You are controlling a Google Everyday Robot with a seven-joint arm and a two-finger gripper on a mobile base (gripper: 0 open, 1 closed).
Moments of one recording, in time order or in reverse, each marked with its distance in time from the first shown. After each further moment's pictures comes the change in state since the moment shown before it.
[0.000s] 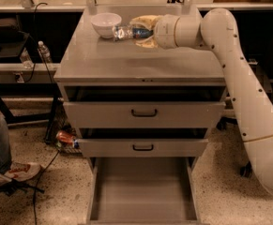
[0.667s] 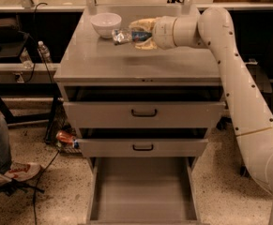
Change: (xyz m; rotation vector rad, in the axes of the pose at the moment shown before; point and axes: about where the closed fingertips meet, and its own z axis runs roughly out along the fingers) arm 0.007 0.011 0.013 -0.051 -0.027 0.039
